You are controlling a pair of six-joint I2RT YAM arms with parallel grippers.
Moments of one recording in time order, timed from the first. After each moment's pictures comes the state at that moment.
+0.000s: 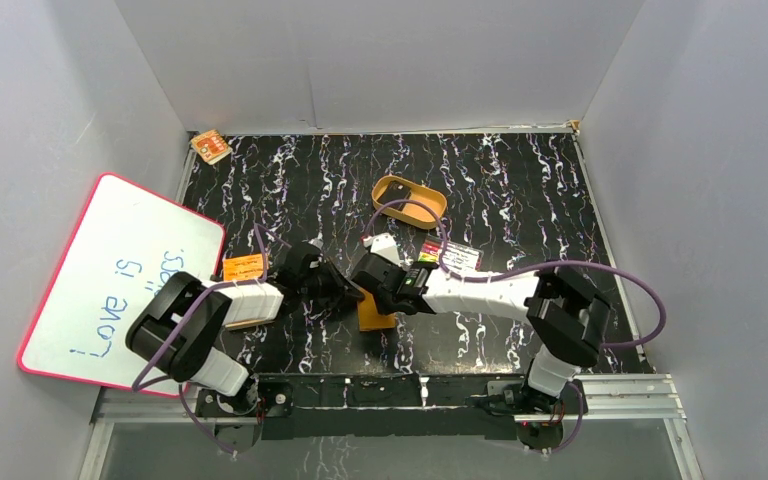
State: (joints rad) left arm -0.53 1.49 0.44 0.25 0.32 -1.13; right arm 1.16 1.68 1.08 -0.49 0.38 0.67
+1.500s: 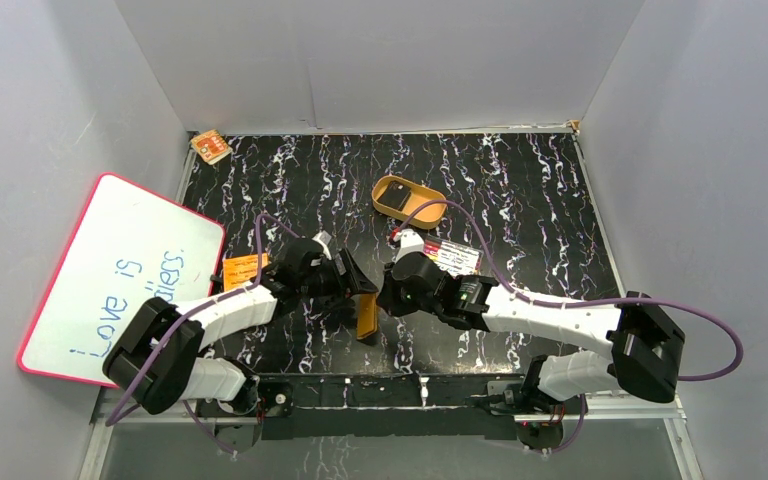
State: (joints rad) left arm -0.60 1.32 0.51 0.06 0.33 -1.01; right arm 1.14 1.29 0.82 -0.23 0.19 0.72
